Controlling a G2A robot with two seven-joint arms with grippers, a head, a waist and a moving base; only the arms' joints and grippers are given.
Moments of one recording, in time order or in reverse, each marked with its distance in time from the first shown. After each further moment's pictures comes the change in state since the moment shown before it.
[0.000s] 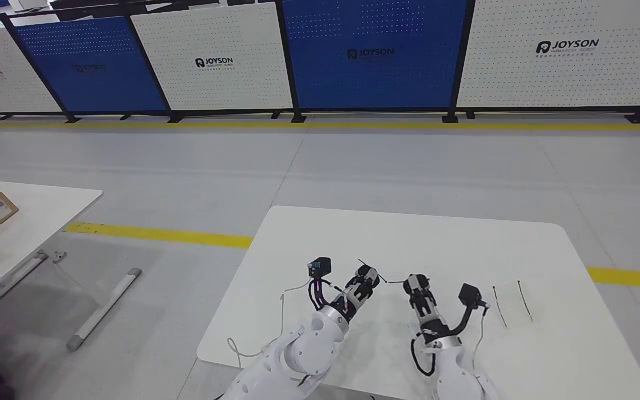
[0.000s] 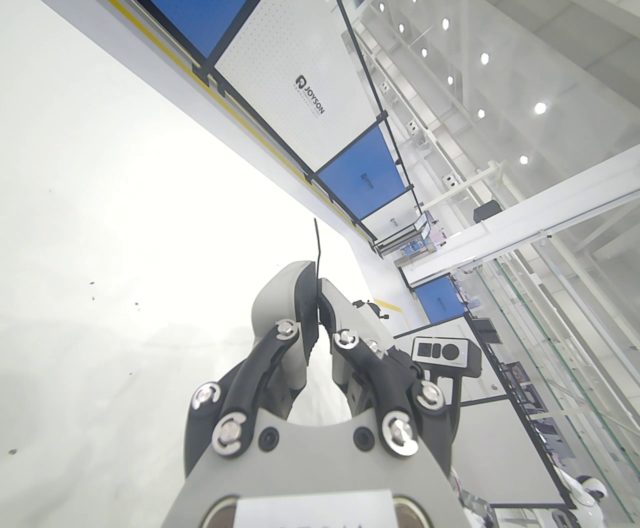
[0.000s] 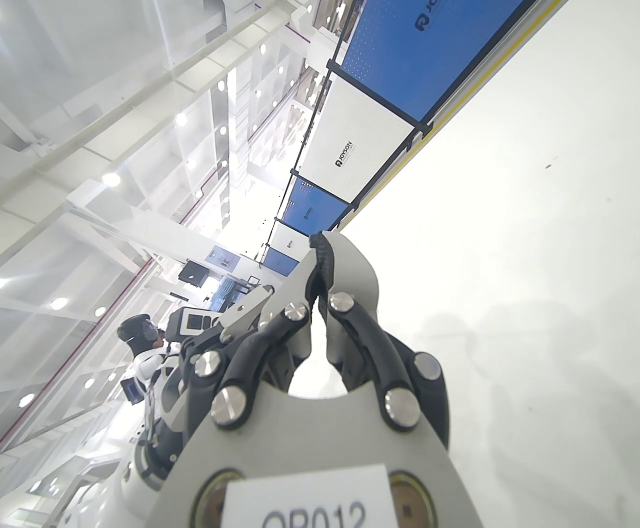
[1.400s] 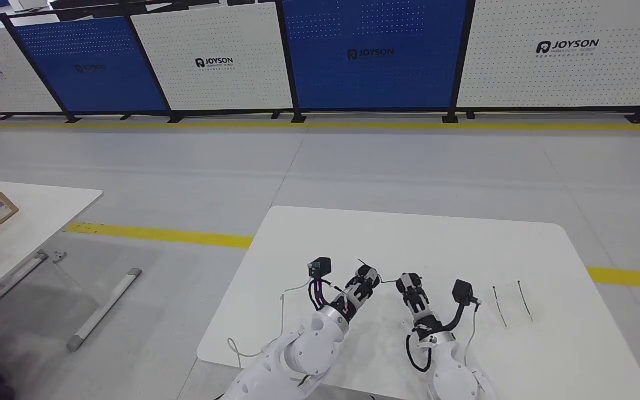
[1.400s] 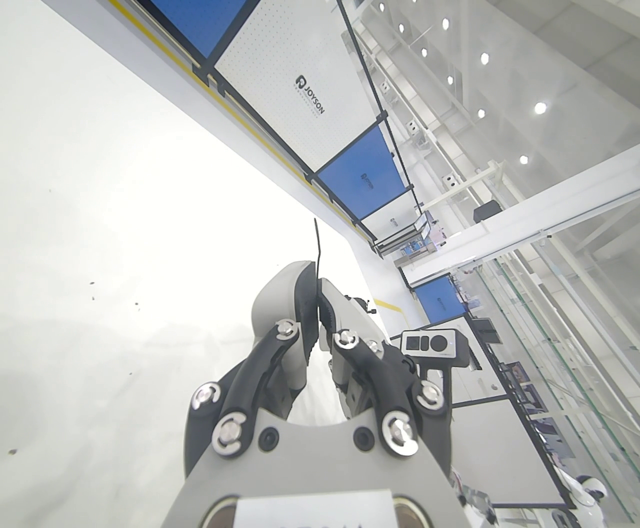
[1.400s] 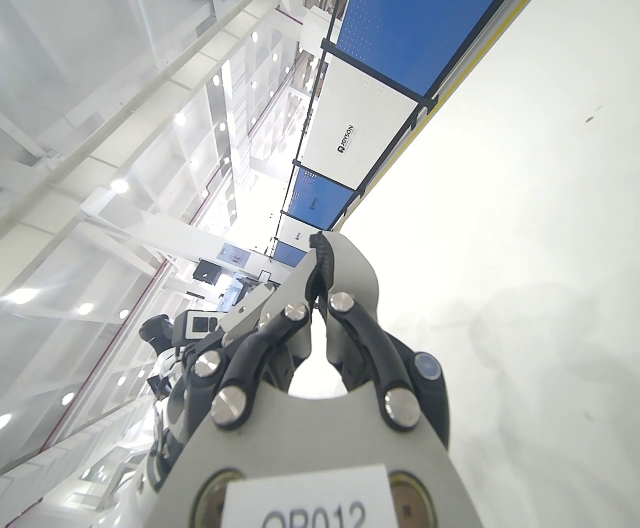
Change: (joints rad) left arm 0.000 0.000 0.000 0.000 0.000 0.000 0.000; right arm 0.026 -0.013 -0.018 0.021 0.090 0.026 0.054
